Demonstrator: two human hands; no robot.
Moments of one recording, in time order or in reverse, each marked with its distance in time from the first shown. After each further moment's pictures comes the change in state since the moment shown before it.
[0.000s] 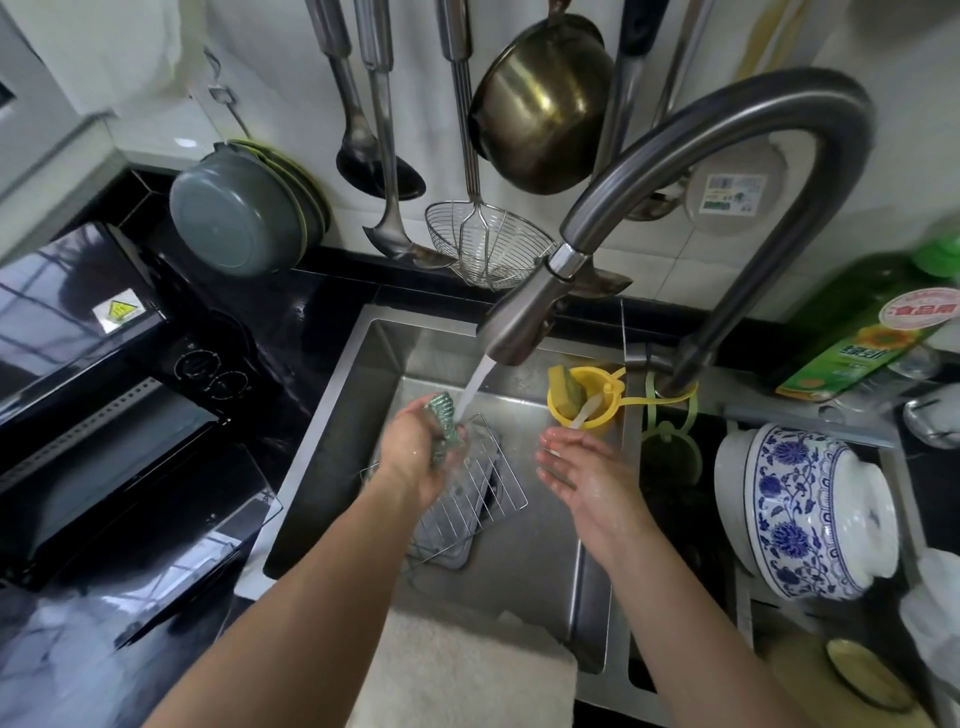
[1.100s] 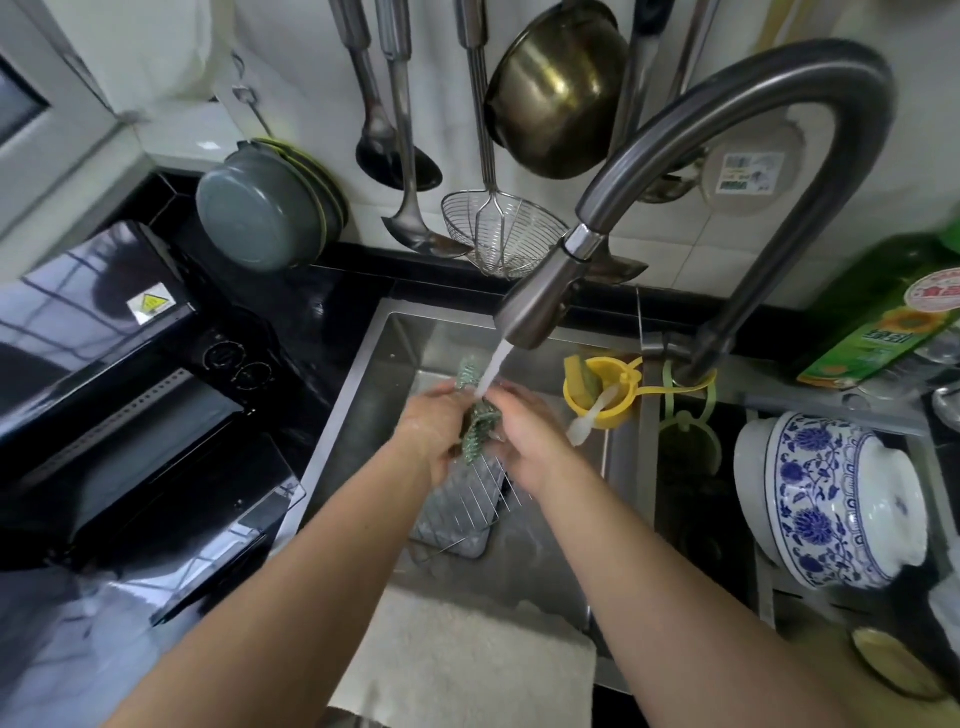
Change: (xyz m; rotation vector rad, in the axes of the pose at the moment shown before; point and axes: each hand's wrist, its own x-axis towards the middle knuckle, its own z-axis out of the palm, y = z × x) left_hand -0.017 0.013 0.012 0.436 0.077 0.116; right_hand 0.029 0.012 0.091 -0.112 -0.161 0.140
